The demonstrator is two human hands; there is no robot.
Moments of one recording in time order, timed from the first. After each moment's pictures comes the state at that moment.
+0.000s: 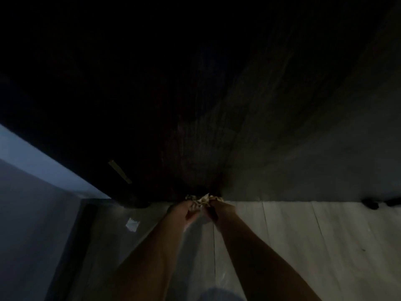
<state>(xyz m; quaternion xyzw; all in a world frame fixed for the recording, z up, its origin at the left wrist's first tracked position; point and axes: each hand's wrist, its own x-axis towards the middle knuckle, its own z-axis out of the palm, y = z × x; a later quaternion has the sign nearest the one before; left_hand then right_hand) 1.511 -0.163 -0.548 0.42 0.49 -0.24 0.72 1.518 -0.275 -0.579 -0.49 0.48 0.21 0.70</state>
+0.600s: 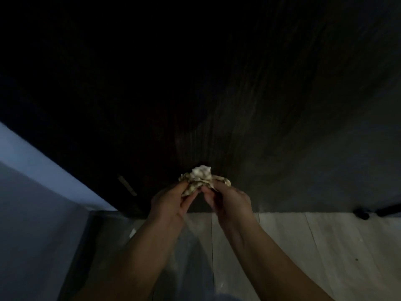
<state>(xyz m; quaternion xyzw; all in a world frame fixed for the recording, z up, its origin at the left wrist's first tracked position) 1.513 -0.157 -0.415 0.37 0.39 -0.09 0.84 1.501 -0.274 -0.395 -0.38 0.33 0.13 0.85</state>
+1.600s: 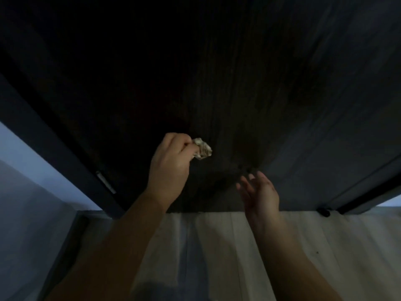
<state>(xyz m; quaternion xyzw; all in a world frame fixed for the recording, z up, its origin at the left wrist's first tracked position) 1.498 -0.229 -0.321 0.90 -0.20 0.35 0.18 1.473 -0.413 -0.362 -0.37 0.35 -0.04 0.86</state>
